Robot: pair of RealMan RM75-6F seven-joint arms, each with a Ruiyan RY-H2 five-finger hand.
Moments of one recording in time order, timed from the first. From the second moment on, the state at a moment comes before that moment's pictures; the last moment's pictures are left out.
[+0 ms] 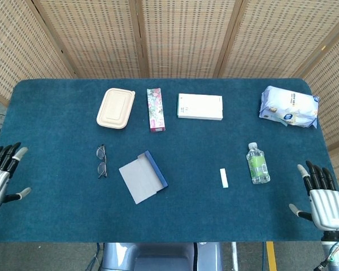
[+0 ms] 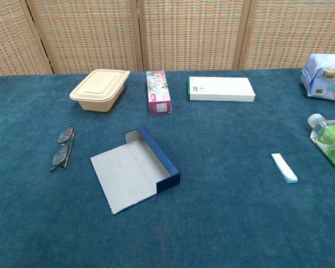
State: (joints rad) left arm -0.19 -1.14 -0.06 -1.39 1.62 1.42 -0.08; right arm 0.06 -1.15 0.06 -1.62 -1.49 1.49 -0.13
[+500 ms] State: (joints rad) left arm -0.51 -1.51 -0.05 -0.82 1.76 1.23 -0.12; right arm 0.07 -1.14 0.06 -1.63 -1.48 1.48 -0.13
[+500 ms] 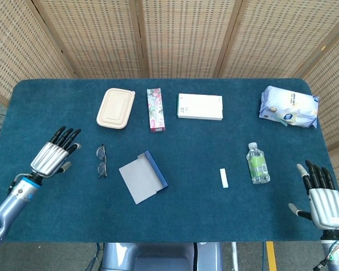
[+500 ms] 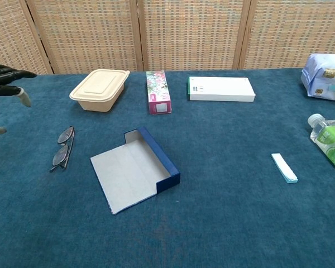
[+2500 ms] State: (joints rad) left arm -0.67 -1.80 0.16 -0.39 1.79 1.23 -0.11; right arm 0.07 -1.14 0.07 -1.63 -1.47 1.47 -0.13
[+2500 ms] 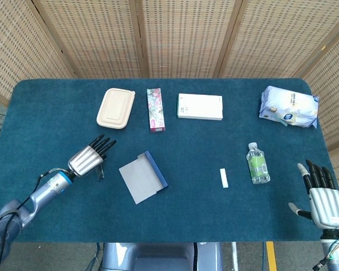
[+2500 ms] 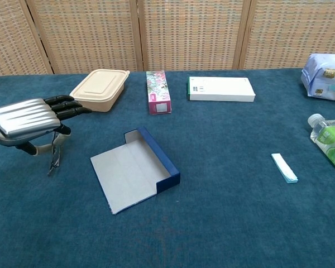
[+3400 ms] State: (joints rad) left arm -0.69 -1.57 0.11 -1.00 1.77 1.32 0.05; right arm 0.07 -1.14 0.06 -1.63 -1.47 1.47 -0.13
